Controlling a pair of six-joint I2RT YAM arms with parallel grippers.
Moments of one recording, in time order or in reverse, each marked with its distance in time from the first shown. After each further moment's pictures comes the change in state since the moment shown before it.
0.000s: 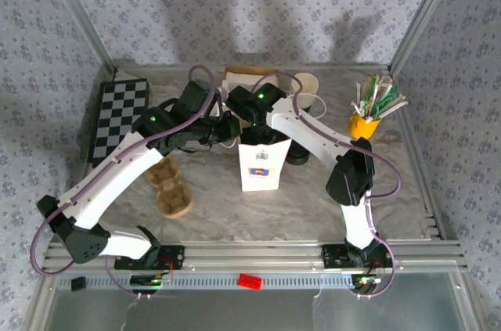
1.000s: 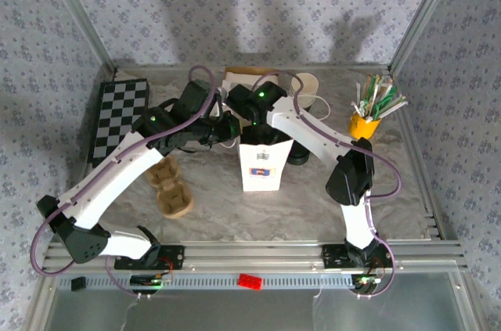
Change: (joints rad) left arm 0.001 0.000 0.000 -0.001 0.000 0.000; right arm 0.000 0.003 0.031 -0.026 0.011 0.000
